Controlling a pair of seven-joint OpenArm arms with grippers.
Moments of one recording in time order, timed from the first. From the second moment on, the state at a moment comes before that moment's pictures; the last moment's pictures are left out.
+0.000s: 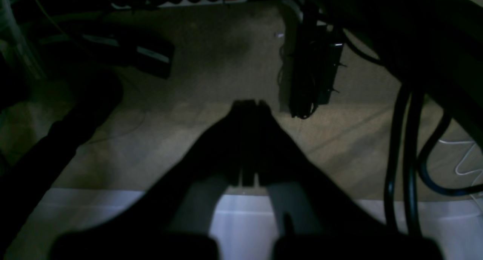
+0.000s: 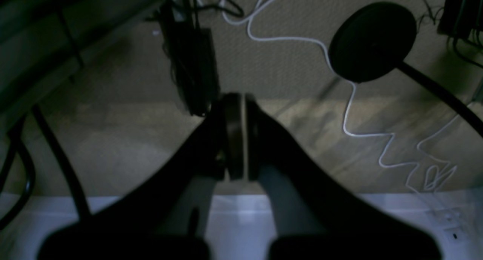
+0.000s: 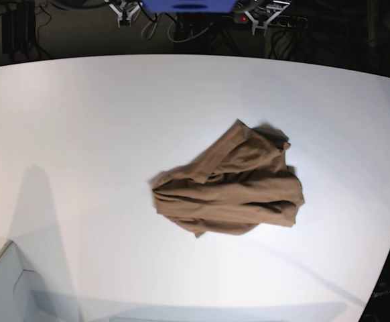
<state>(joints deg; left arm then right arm) 1.2 -1.2 4.3 1.7 -2.2 0.1 -0.7 -10.2 -0.3 2.9 13.8 -0.5 -0.8 -2.6</state>
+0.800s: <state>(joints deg) 0.9 -1.1 4.3 1.7 -2.2 0.1 -0.7 -10.4 -0.3 2.6 13.7 -0.5 -0.8 -2.8</state>
